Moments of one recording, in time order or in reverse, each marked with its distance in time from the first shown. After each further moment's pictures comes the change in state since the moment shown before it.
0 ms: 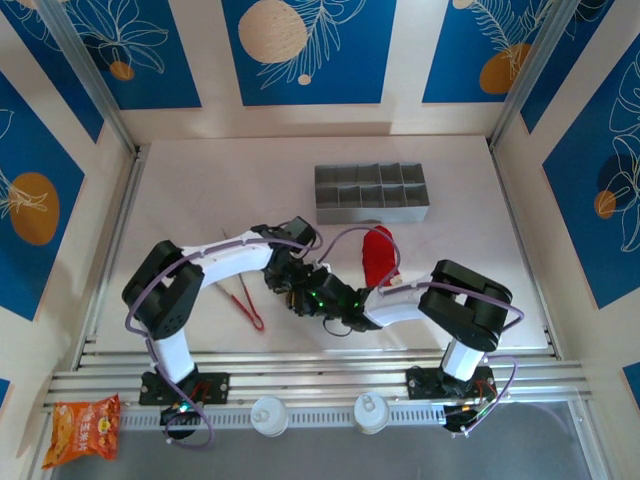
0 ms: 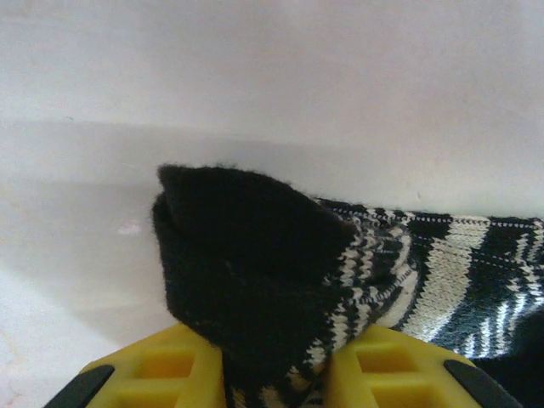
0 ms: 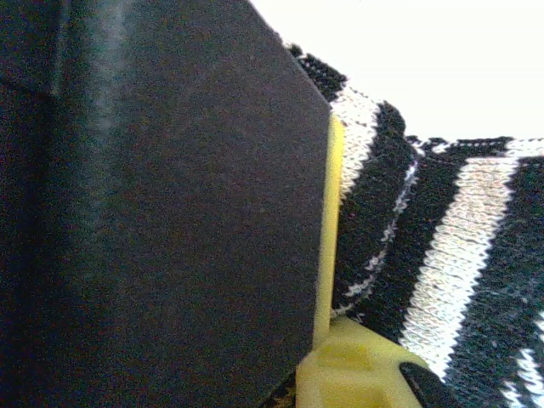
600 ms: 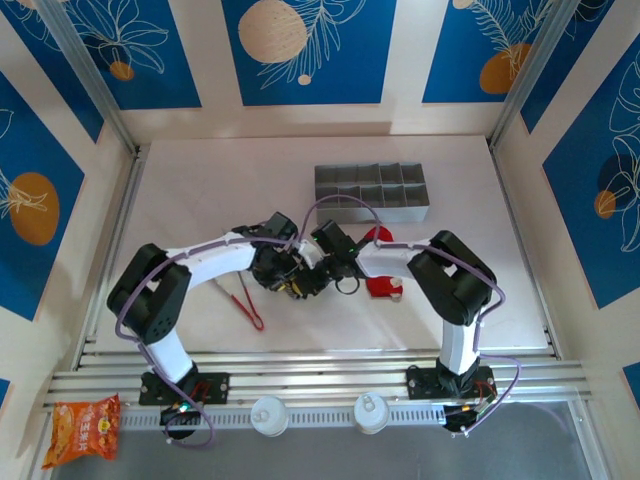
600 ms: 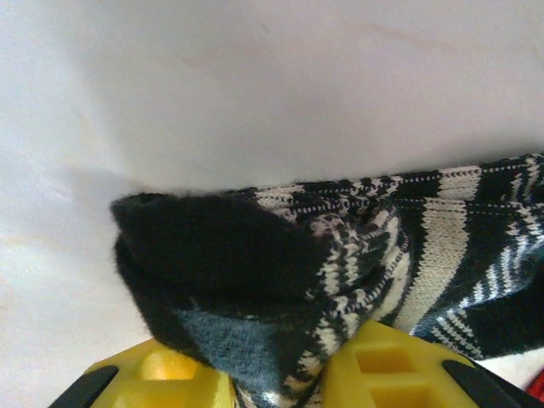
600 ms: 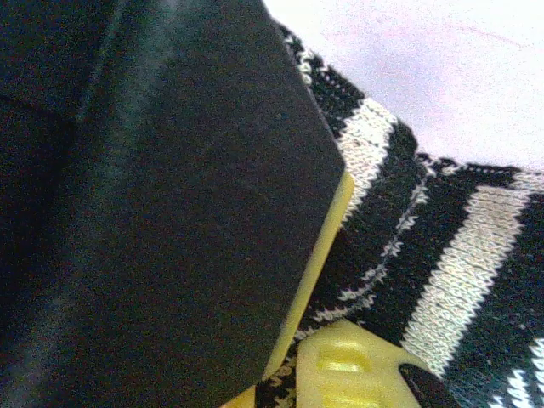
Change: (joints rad) left arm 0.068 -0.057 -0.090 0.130 0.042 -0.298; right arm -0.269 0.122 0.288 -0.383 -0.544 -0.803
